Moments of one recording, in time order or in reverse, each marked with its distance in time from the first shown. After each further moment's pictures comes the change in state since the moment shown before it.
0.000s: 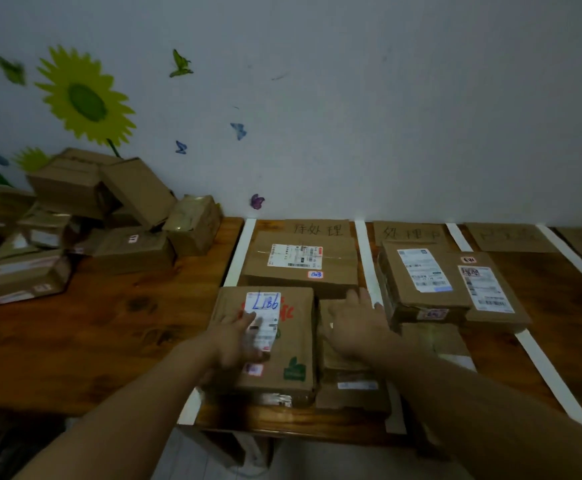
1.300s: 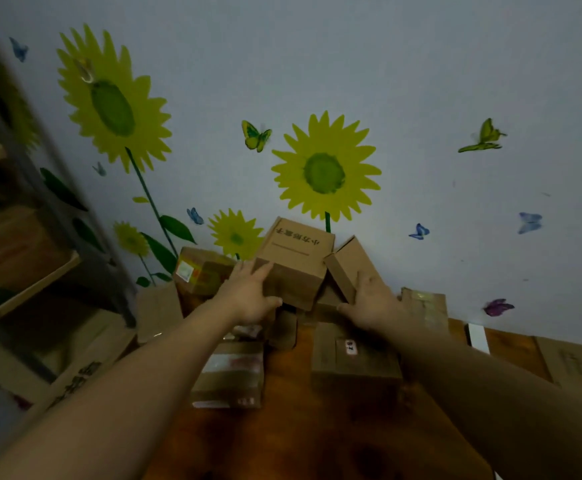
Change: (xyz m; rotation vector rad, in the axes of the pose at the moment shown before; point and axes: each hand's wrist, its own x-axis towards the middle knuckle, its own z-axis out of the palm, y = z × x) left_hand 0.062 -0.456 -0.318 -0.075 0.476 -0.171; right_hand 0.327 -0.496 -0.090 0.201 0.183 -0.133
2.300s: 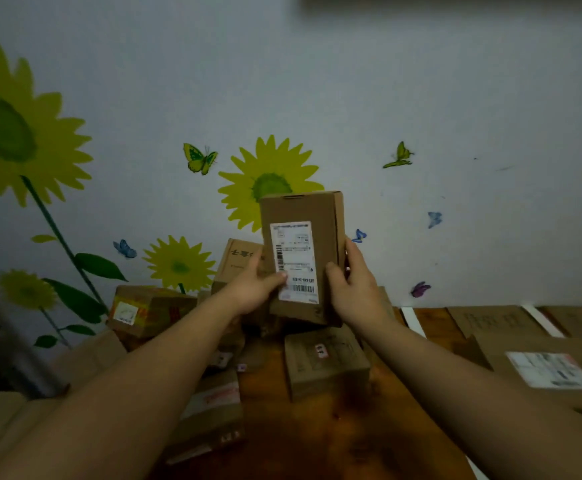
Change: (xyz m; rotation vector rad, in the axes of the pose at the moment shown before) left_hand 0.036 0.031 -0.020 -0.903 -0.146 0.213; right_hand -0.074 -0.064 -0.047 0.806 0.517 -0.085
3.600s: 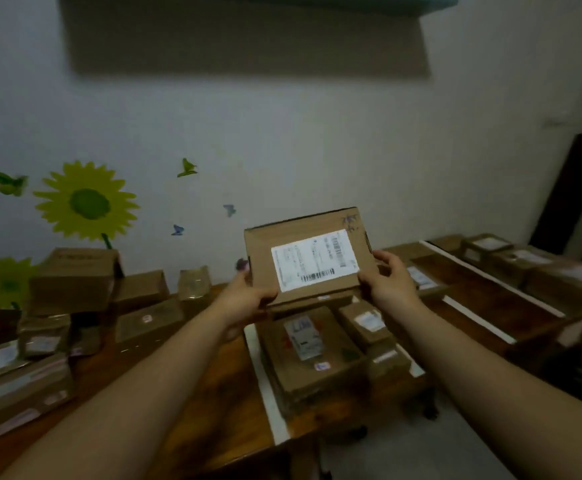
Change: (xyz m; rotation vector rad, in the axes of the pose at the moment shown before) left_hand -0.293 0.135 0.315 -0.300 -0.298 -0.027; right_hand -0.314 -0.017 -0.409 0.201 0.509 0.364
